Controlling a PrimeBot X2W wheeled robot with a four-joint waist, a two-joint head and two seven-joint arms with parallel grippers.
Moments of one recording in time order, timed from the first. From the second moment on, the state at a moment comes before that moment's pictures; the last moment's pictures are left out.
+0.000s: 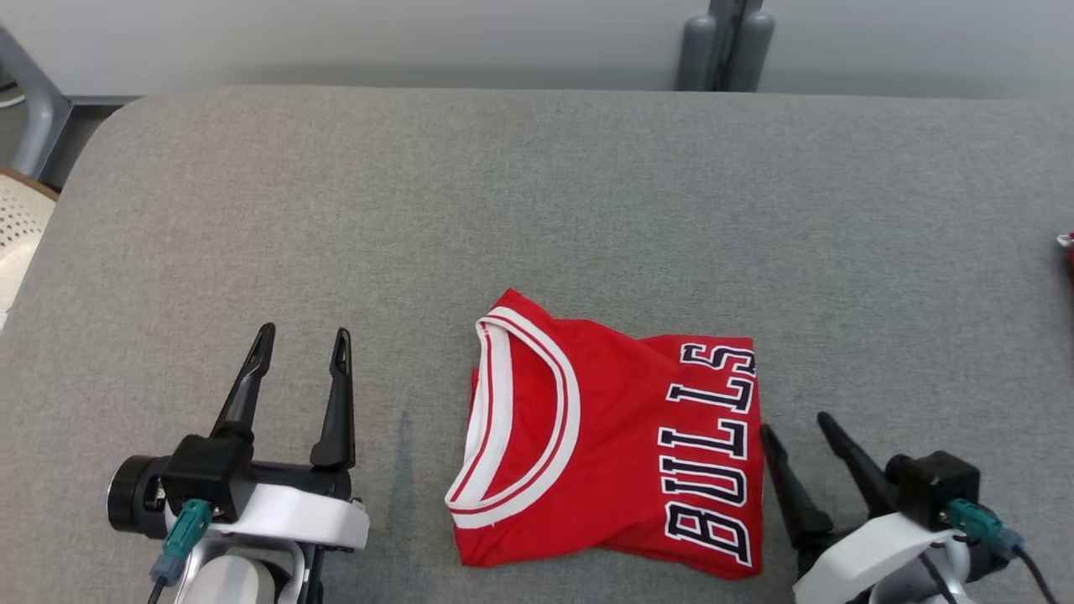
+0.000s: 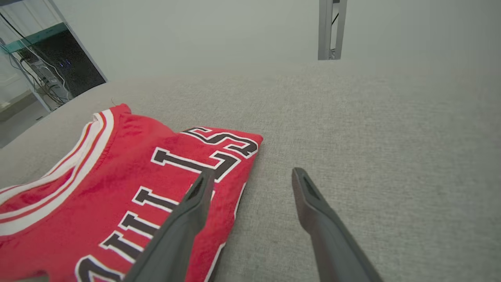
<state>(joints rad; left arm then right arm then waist) -0.10 0.11 -0.13 0.10 -0.18 0.05 -0.25 -0.06 -0.11 0.18 0.19 0.29 0.13 -0.09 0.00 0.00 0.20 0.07</state>
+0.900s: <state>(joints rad) -0.11 0.11 -0.12 0.06 -0.16 0.05 -0.26 -0.26 -0.23 0.39 0.37 0.37 0.13 -0.09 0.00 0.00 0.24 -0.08</state>
